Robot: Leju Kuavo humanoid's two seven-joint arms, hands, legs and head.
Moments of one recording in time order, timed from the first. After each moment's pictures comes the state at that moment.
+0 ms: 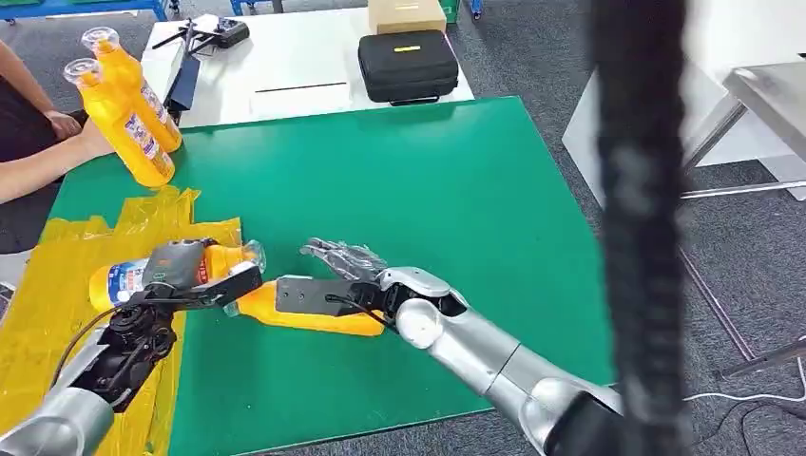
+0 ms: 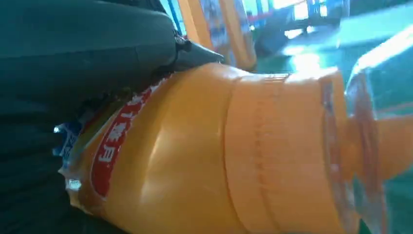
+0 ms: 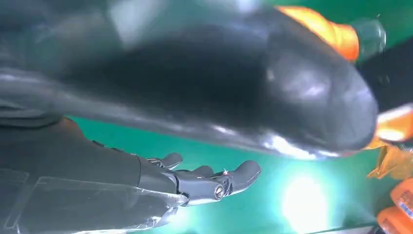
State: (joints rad) left arm -0.63 0.21 -0.52 -0.65 -1.08 0.27 -0.03; right arm -0.65 0.06 0.93 -1.08 0.37 0.11 0.20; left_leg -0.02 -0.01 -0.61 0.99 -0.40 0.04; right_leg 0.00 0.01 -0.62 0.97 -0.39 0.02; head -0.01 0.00
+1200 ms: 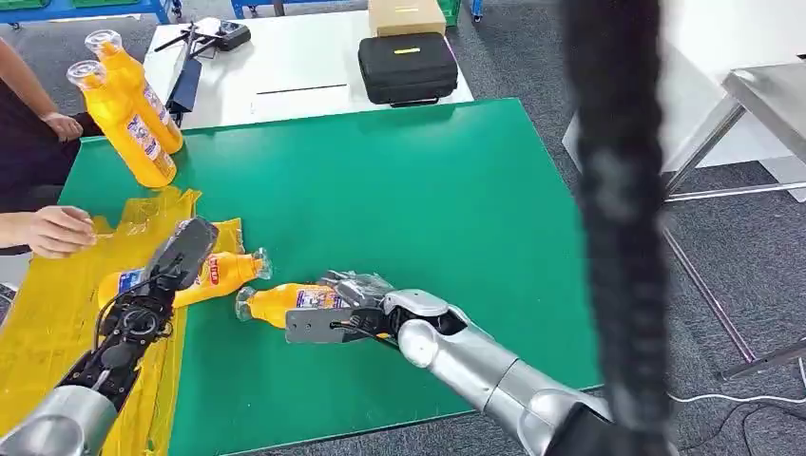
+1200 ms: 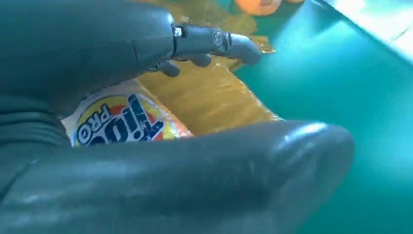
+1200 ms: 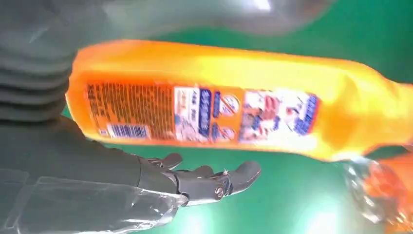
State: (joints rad) left arm -0.58 0.19 -0.31 -0.76 -0.36 0.16 -0.06; right arm -0.59 0.06 0.95 -1.01 0.47 0.16 0.24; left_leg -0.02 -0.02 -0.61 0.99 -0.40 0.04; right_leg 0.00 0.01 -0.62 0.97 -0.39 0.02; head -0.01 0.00
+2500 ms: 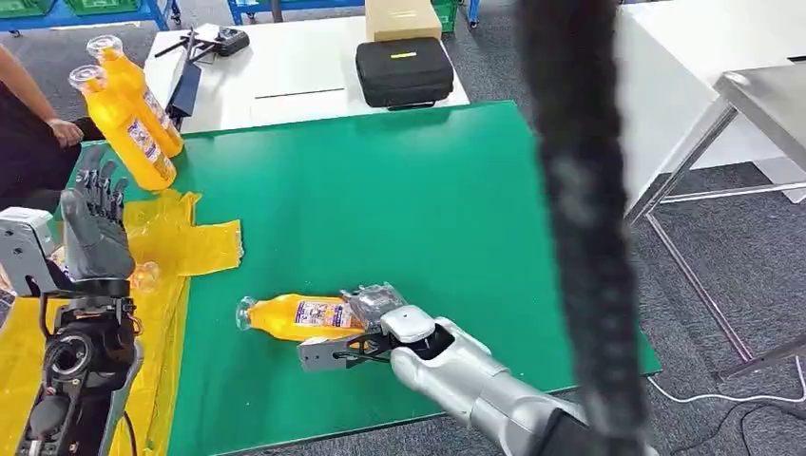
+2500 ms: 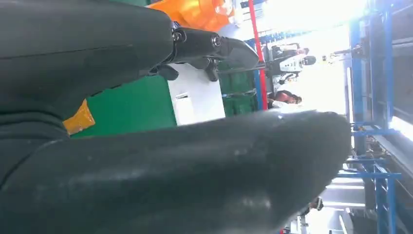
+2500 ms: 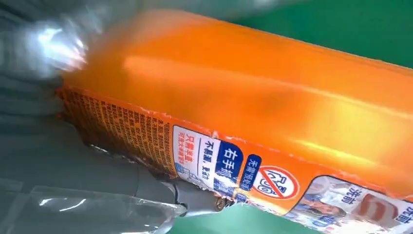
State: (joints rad) left arm -0.30 0.16 -0.17 -1.57 0.08 0.25 -0.24; right arm -0.59 0.12 0.99 -0.79 0.86 0.14 0.28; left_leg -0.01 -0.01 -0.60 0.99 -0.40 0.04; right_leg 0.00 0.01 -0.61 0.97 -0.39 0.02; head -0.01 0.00
